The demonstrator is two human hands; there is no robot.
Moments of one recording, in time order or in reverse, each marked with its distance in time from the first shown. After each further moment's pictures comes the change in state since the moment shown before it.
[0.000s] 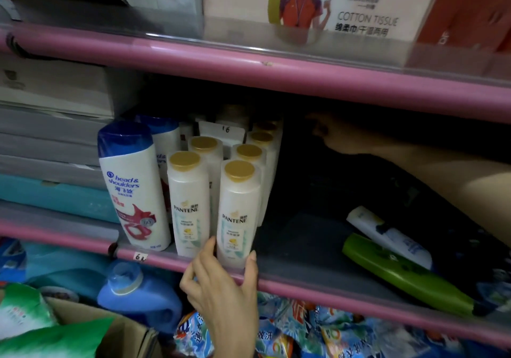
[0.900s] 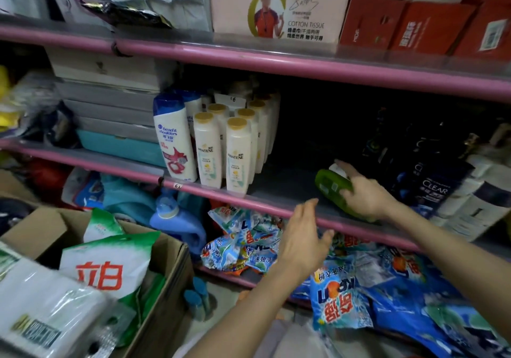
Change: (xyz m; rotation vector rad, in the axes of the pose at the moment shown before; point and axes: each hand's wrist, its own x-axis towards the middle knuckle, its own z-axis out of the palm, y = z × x) left_hand -0.104 0.090 -0.033 -0.064 -0.804 0.289; right_hand -0.213 0.020 0.028 0.150 -0.211 0.307
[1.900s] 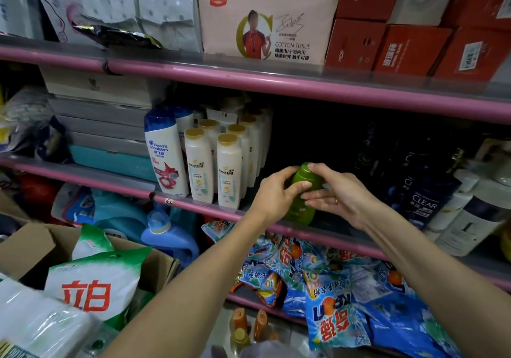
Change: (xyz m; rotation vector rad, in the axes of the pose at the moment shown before) left_hand 0.079 0.003 -0.066 -0.215 0.056 0.184; right_hand -0.013 -0.057 -0.019 1.224 -0.065 0.196
